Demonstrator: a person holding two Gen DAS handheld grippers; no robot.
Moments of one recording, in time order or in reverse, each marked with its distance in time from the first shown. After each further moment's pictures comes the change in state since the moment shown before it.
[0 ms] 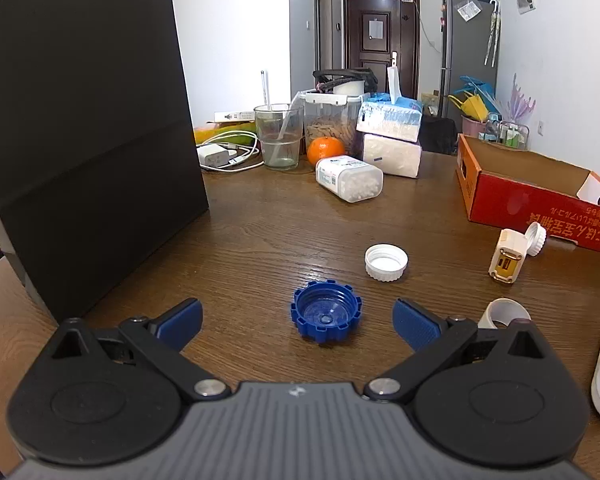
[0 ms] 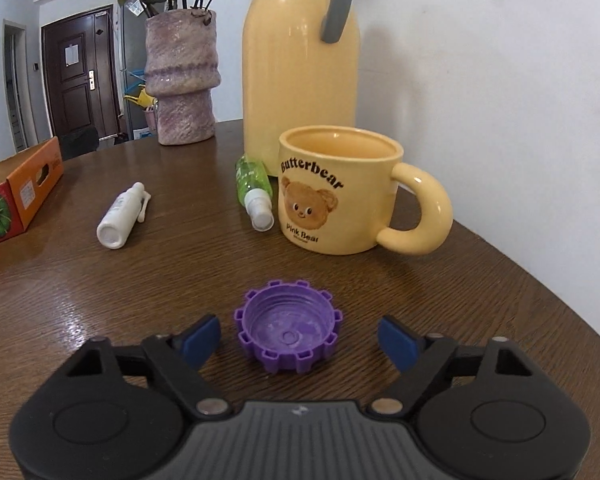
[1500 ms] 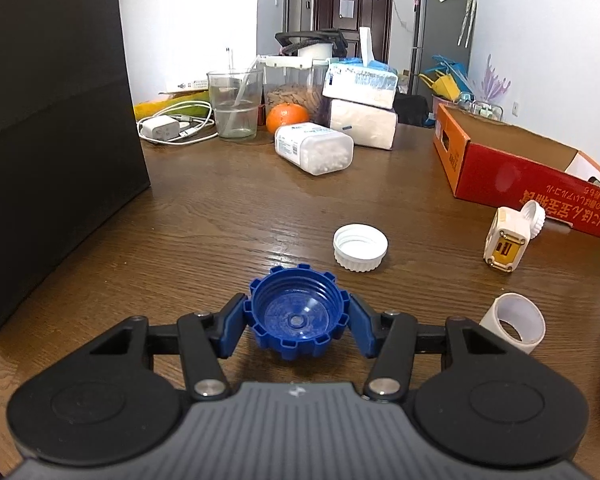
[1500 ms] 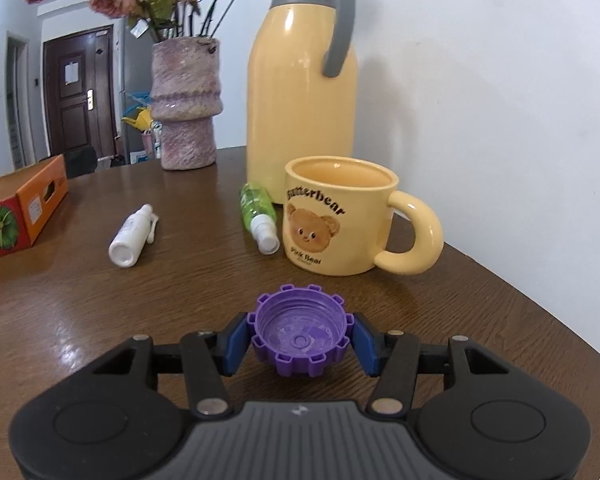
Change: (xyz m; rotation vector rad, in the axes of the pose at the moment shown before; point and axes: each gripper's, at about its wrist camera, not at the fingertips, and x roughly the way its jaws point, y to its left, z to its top) left arm 0.058 -0.015 -0.004 0.013 0.060 -0.107; right arm -0.022 0.009 -0.006 -0.016 -0.088 -0.020
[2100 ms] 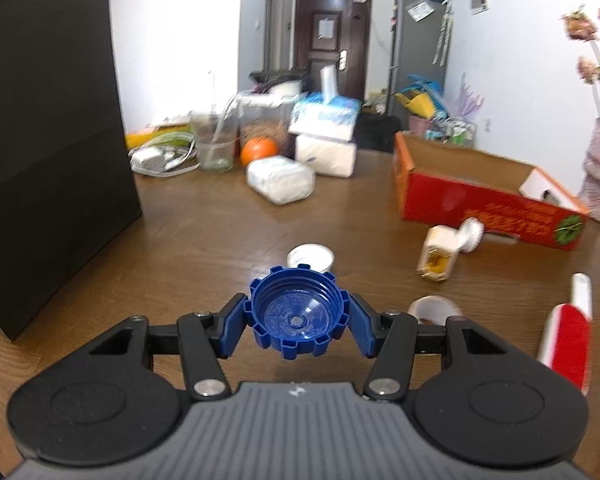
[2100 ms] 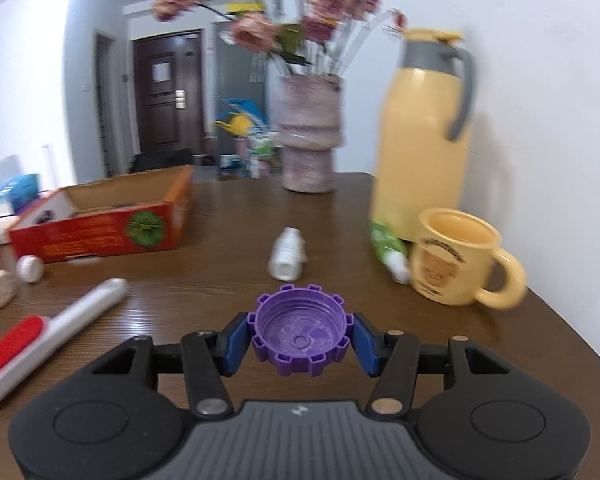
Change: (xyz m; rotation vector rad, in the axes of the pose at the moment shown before) left arm -0.070 -0.024 0.003 0.028 -0.068 -0.063; right arm -0.095 0.061 0.016 -0.112 -0.042 0.280
